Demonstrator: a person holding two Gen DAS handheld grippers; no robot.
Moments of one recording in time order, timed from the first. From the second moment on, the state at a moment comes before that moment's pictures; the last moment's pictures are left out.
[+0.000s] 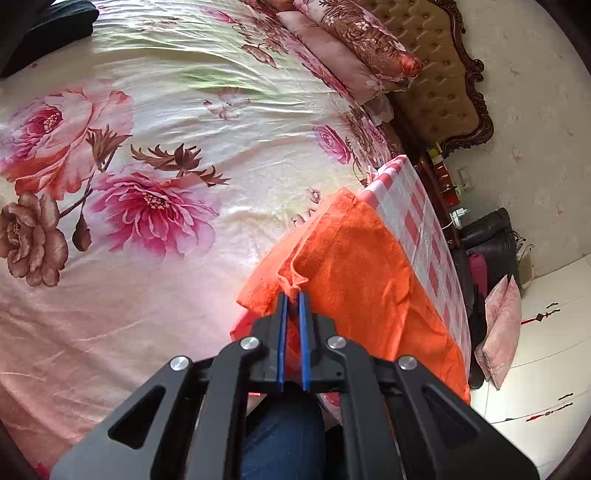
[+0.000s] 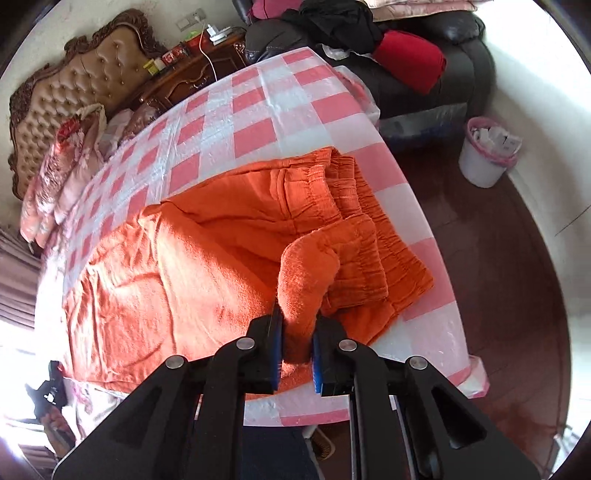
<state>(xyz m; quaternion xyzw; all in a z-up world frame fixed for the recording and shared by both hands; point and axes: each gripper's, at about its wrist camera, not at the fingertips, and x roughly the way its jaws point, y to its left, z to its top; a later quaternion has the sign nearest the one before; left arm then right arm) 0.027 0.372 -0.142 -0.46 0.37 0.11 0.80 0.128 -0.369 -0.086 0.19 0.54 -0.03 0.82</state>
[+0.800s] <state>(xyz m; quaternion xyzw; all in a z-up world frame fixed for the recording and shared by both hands) 0.010 0.399 -0.153 -0.43 0.39 0.19 0.79 0.130 -0.307 -0.105 0.07 0.55 -0.03 0.83</state>
